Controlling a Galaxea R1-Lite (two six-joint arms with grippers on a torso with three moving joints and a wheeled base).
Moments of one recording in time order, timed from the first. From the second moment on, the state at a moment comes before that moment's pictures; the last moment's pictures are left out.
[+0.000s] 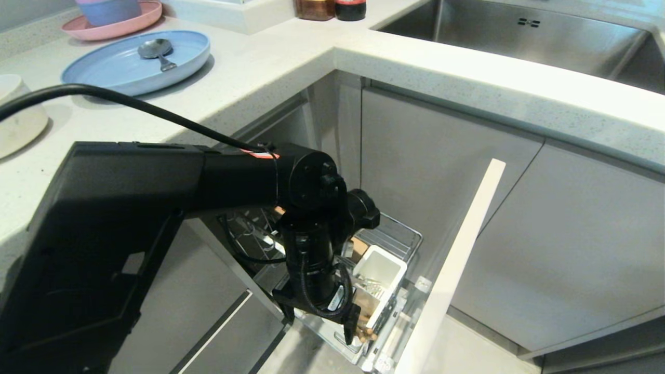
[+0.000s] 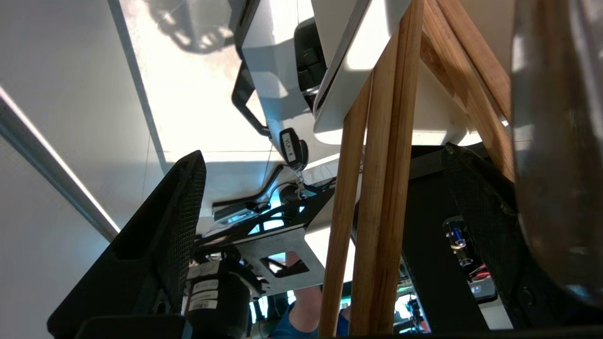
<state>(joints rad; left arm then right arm) -0.78 2.22 -1.93 1.30 0.06 -0.35 0.00 0.00 0.00 0.00 0.00 0.01</state>
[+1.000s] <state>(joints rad) -0.78 2.17 -1.93 1.34 0.05 -0.32 0.00 0.00 0.00 0.00 0.00 0.01</state>
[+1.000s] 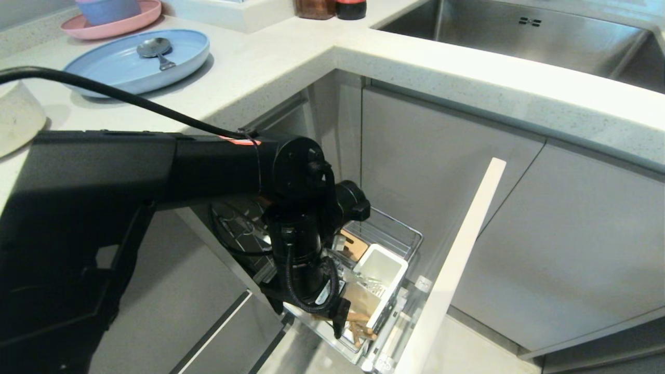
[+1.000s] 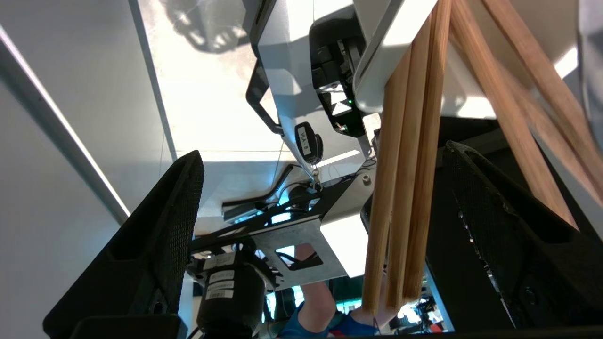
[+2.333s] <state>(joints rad) -0.79 2.18 -1.93 1.32 0.03 -0.33 0.00 0.00 0.00 0.00 0.00 0.01</state>
